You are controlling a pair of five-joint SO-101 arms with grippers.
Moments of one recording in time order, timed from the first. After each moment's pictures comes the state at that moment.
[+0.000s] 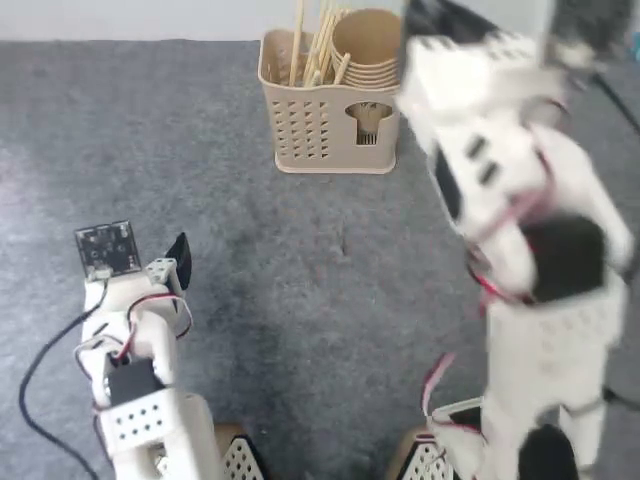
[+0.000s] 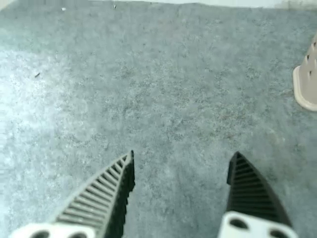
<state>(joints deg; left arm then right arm) -27.1 -83.8 89.4 39.8 -1.4 -16.0 -27.0 -23.1 63.5 -9.2</state>
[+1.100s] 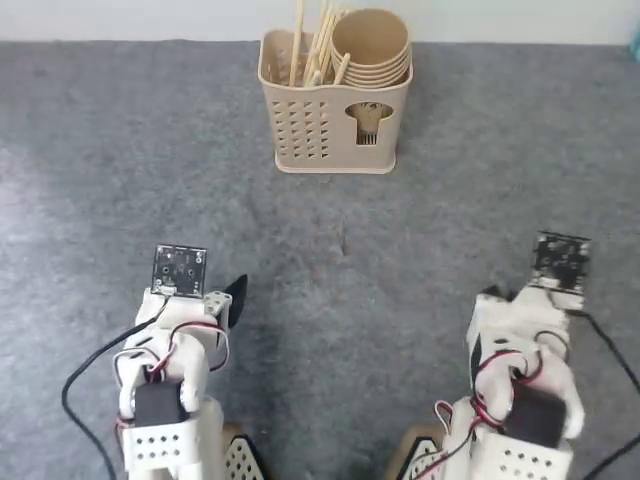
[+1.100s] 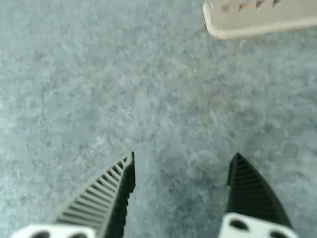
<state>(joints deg) -12.5 -103.1 96.9 60.7 -6.9 11.1 -92.8 73.0 74.1 2.7</state>
